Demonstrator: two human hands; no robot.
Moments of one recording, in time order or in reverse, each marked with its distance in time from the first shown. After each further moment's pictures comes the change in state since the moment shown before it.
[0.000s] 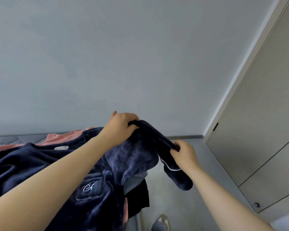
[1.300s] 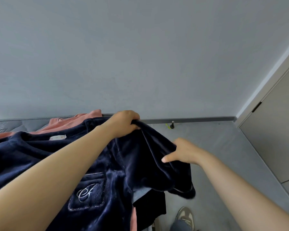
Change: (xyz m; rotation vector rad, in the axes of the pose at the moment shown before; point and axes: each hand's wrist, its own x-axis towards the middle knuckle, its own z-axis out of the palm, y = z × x) left_hand 0.053 -0.124 0.099 0.171 -0.390 -0.181; right_hand 0.111 0.058 0.103 -0.011 -0.778 0.022
